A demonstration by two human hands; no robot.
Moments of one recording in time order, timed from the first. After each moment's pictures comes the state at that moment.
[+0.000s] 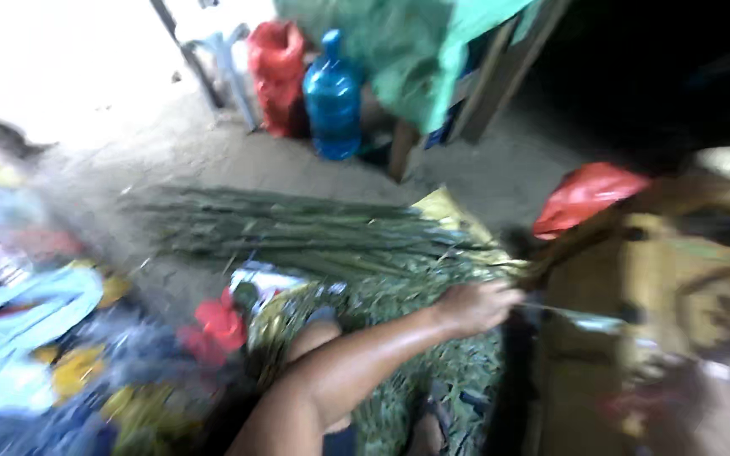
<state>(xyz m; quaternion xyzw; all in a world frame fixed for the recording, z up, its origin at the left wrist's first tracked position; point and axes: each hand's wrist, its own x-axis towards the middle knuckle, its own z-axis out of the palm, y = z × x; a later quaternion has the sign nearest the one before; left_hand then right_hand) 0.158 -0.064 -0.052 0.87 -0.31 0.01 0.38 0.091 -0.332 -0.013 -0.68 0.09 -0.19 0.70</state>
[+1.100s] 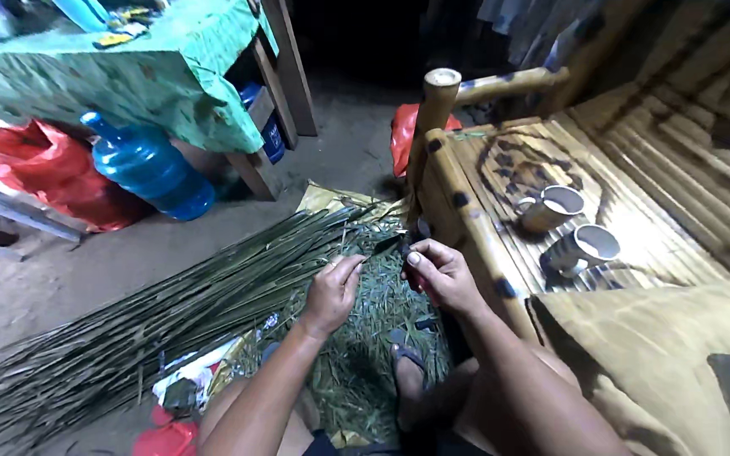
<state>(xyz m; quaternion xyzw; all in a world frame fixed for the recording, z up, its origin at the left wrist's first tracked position) 0.120 -0.047 -0.049 0.85 -0.31 0.10 0.42 0.070 -0.277 -0.033 -0.68 -0.10 -0.08 0.72</state>
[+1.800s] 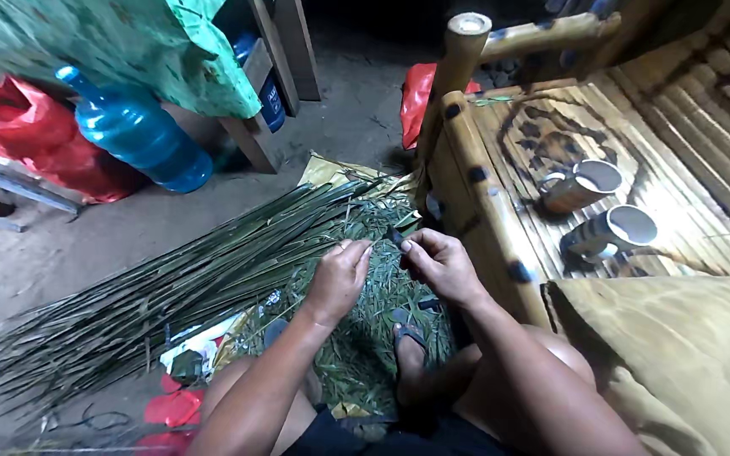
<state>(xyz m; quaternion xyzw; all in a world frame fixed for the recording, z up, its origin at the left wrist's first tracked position) 0.115 -0.053 -0.039 0.88 -0.29 0.08 0.37 0.074 -0.264 -0.037 -0.78 -0.02 -0.03 0.63</state>
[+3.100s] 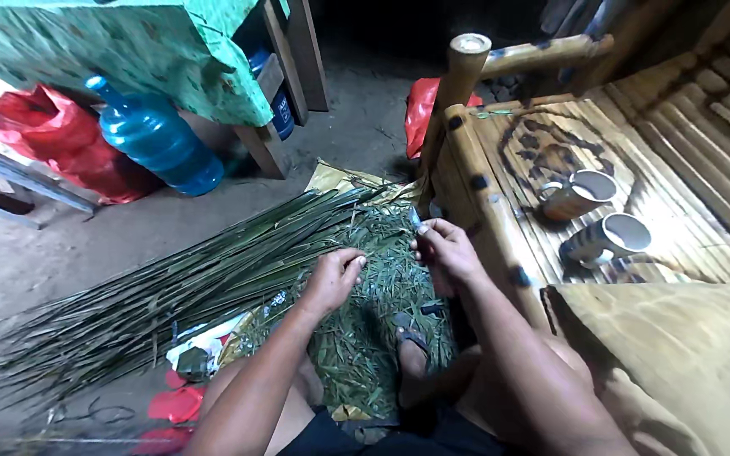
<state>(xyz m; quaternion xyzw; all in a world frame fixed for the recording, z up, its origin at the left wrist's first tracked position) 0.123 -0.026 -0.039 0.86 -0.17 -0.19 0.45 0.098 -0.274 -0.049 -0.68 0.14 0.03 0.72</state>
